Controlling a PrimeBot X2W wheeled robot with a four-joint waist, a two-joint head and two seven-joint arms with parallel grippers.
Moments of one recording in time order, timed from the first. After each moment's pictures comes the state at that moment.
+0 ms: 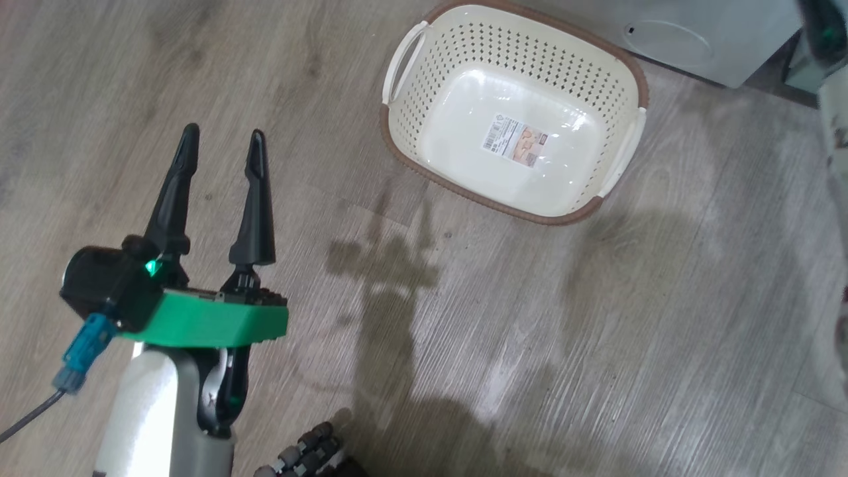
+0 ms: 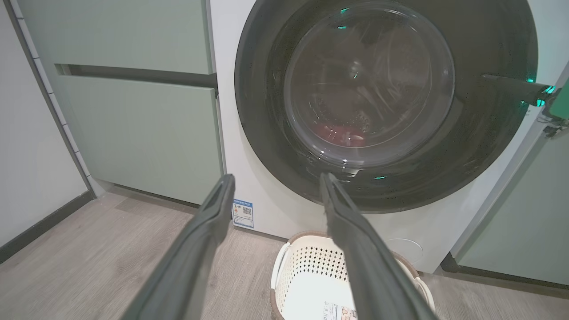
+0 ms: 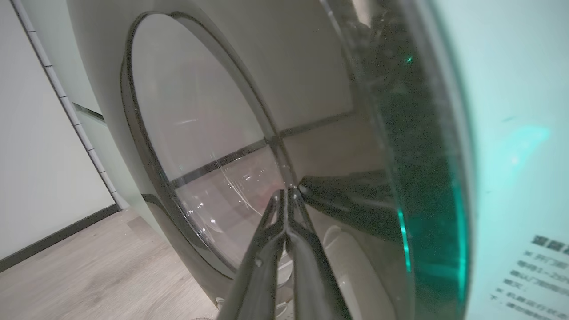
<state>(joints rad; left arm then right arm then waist) -0.22 0.04 -0.10 -0.12 -0.26 -0.05 -0.26 -1.17 -0.25 0.14 0.73 0.22 0.13 -0.07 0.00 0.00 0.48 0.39</state>
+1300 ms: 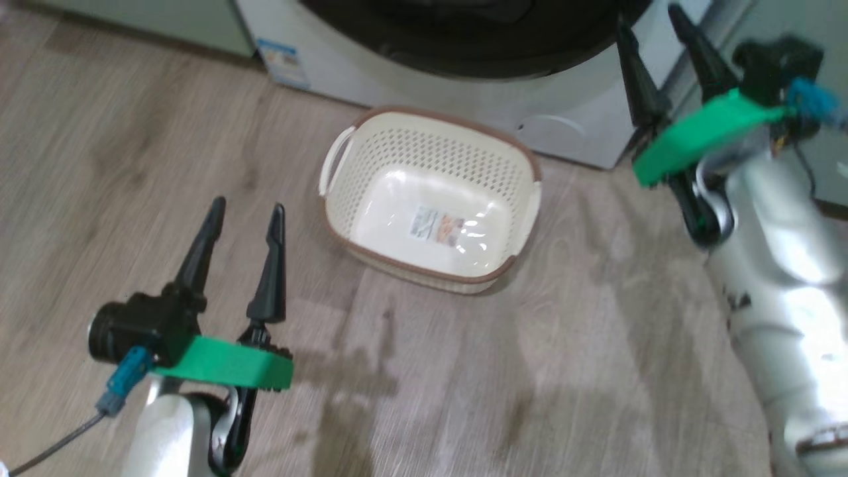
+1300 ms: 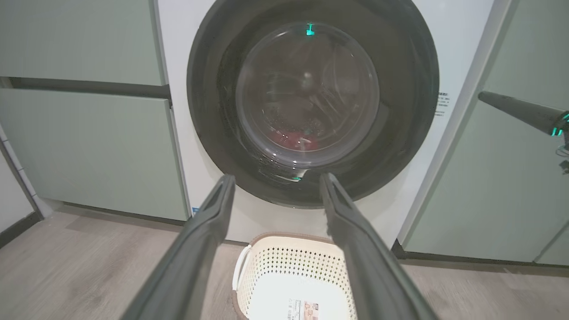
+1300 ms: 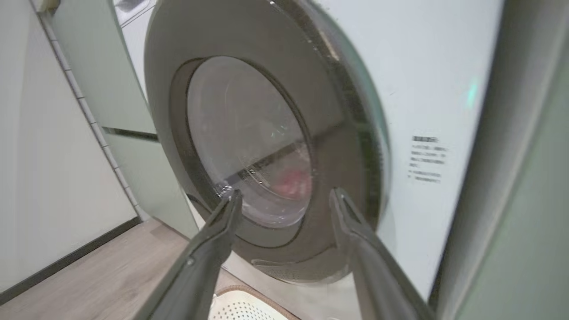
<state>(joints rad) -0.12 0.04 -0.09 -0.02 -0.19 -0.09 -0.26 -0.82 -0.18 0.24 0.71 0.39 0.13 -0.25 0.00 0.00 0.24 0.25</state>
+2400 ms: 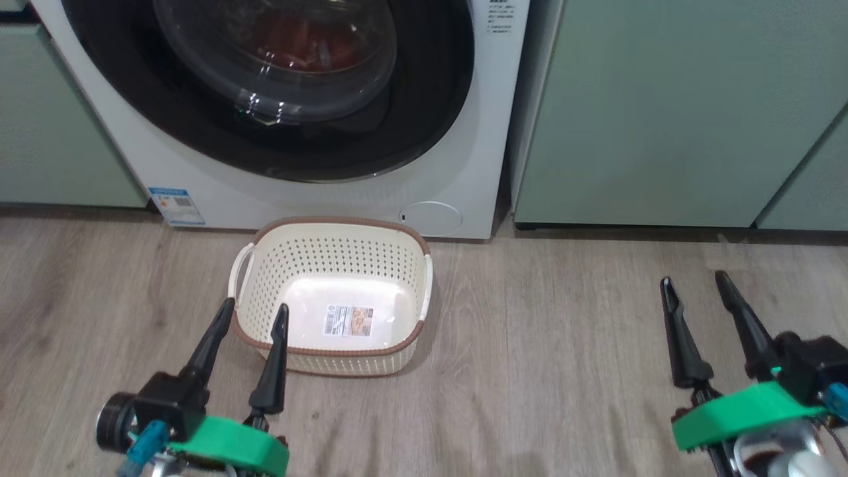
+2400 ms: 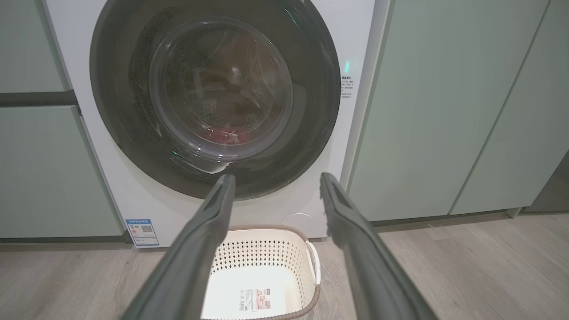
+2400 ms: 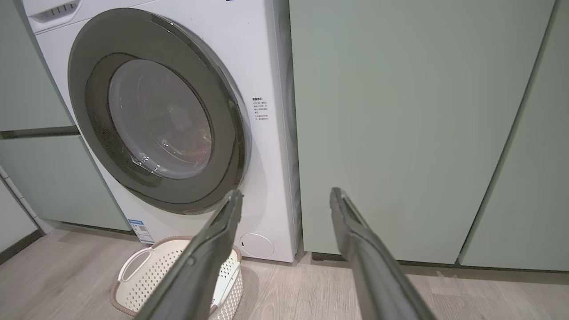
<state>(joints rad) 0.08 0.08 -0.10 0.01 -0.17 -0.09 -0.26 0.10 -0.05 -0.07 -0.08 0.19 0.13 -0.10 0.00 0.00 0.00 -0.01</state>
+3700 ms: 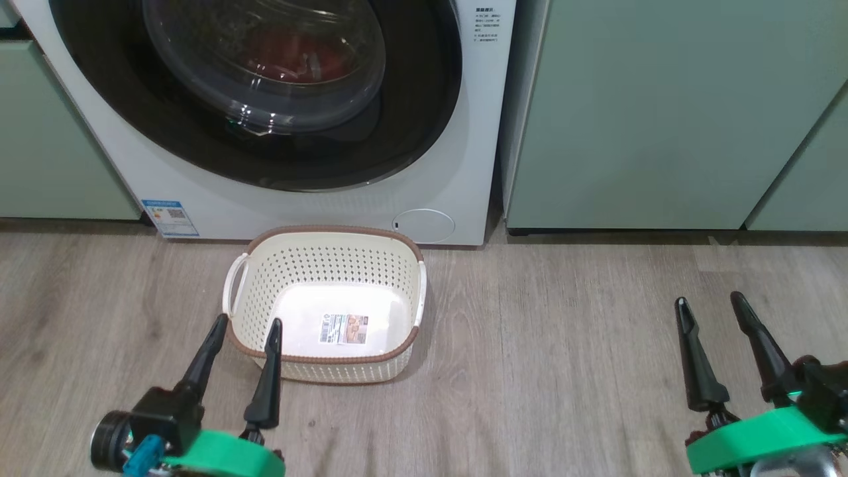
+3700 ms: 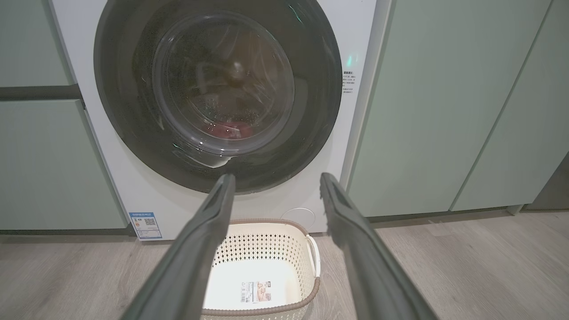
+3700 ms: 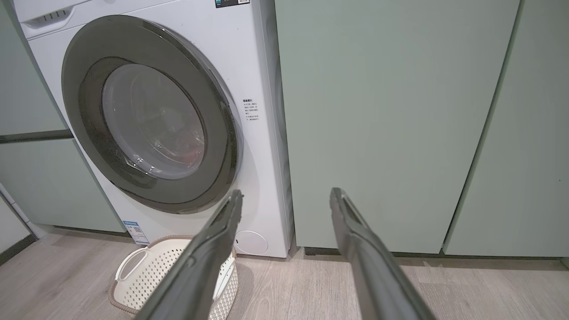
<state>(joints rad) 0.13 0.10 -0.11 -0.01 -0.18 -0.05 -0.25 0.20 -0.04 -0.10 -0.18 0.20 0.13 -0.07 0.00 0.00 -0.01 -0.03</state>
